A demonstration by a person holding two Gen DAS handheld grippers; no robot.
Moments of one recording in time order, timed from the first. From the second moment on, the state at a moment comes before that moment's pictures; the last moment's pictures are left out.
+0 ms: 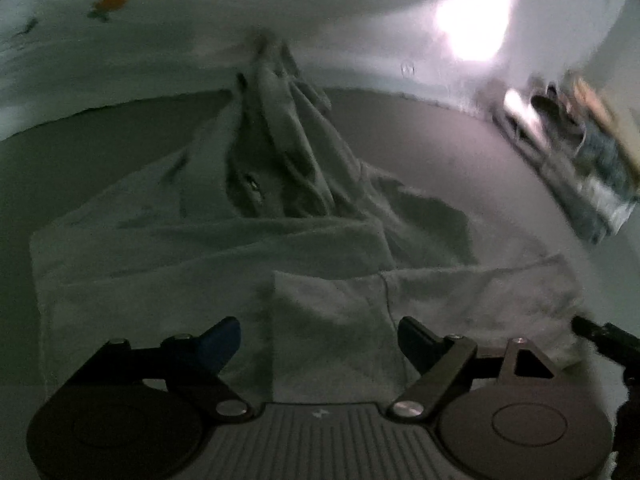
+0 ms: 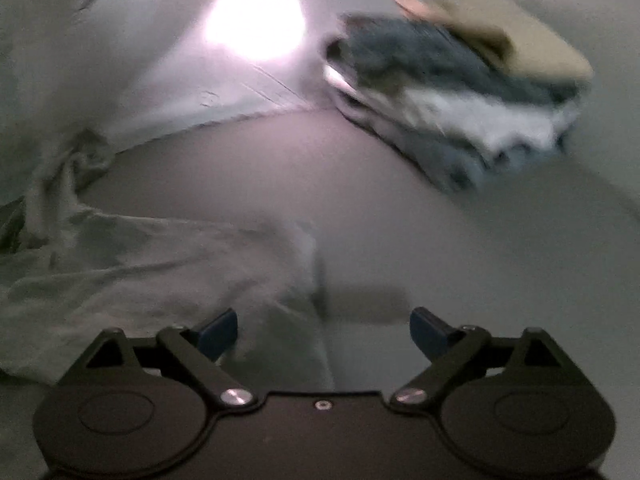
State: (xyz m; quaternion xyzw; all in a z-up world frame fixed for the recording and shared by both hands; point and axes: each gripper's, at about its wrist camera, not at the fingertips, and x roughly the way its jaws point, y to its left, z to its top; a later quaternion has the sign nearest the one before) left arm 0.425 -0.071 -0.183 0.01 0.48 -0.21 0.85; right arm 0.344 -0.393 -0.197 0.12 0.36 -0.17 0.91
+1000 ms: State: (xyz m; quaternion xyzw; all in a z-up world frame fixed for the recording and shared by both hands) left arm 0.408 0.101 -0.060 -0.13 0.29 0.00 0.95; right arm 0.330 -0.346 -0.172 0.09 0.34 -0.18 0.92
